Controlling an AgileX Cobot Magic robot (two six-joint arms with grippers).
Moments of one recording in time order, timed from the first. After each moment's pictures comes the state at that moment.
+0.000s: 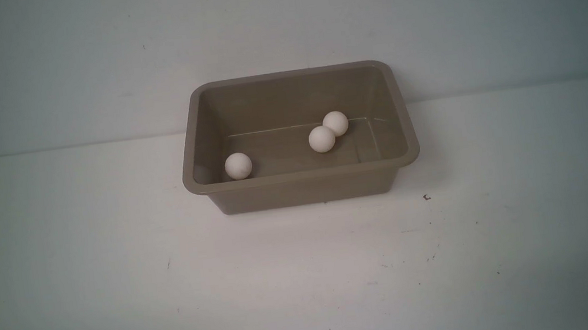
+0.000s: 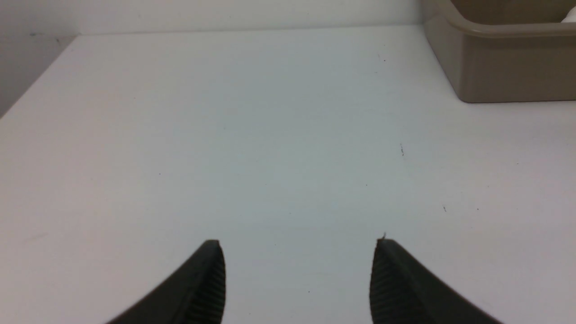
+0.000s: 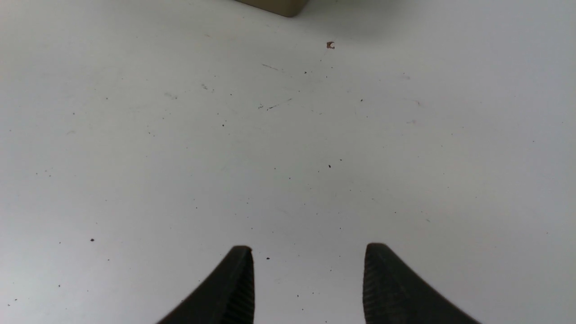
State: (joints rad) right arm 0.28 0.45 -0.28 0.15 0.62 -0.25; left arm 0.02 -0.01 0.03 -0.03 0.39 0.00
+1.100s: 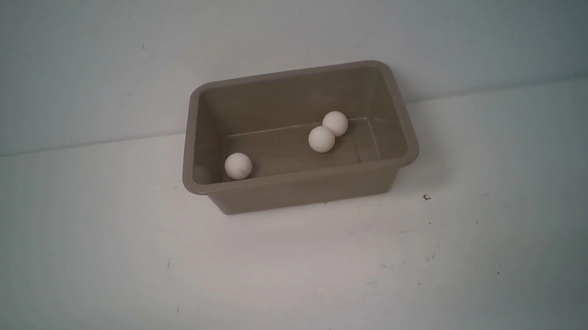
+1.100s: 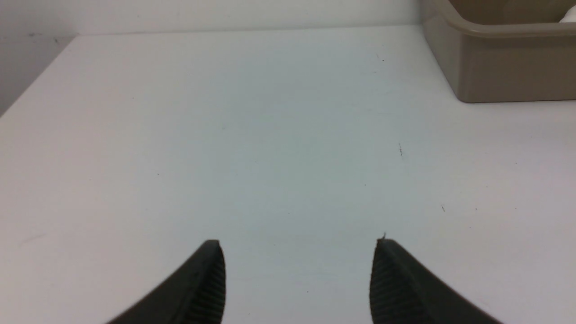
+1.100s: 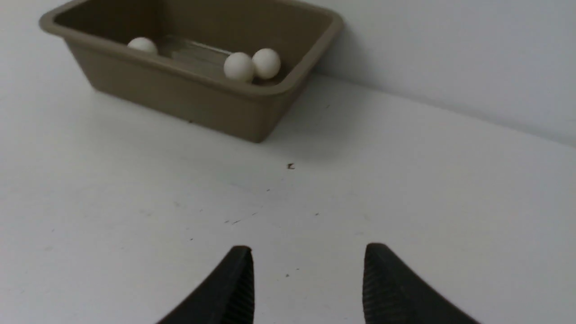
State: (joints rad) right arm 0.23 0.26 -0.28 0.13 0.53 -0.25; left arm 0.02 -0.01 0.03 -0.03 0.39 0.00
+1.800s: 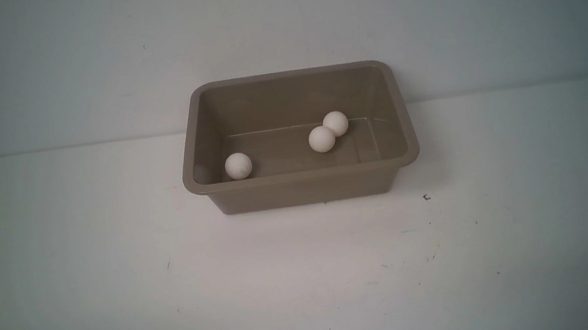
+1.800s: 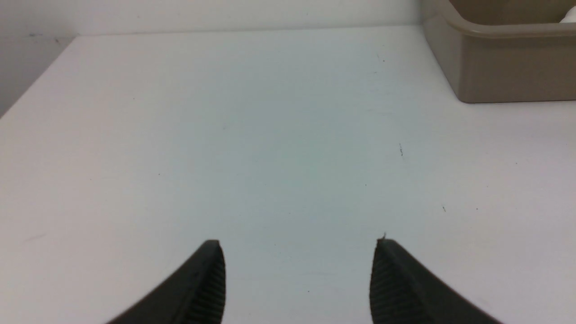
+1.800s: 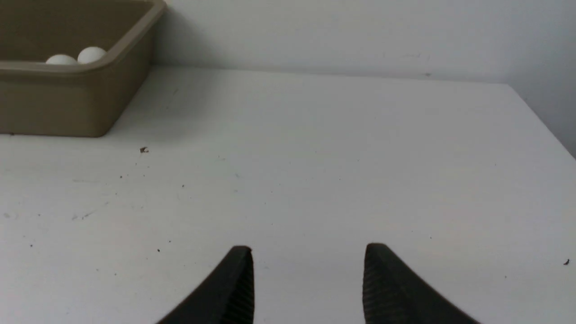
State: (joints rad) right arm -0.08 -0.01 0.00 0.17 0.46 -0.23; left arm 0.02 -0.01 0.03 -0.03 0.39 0.00
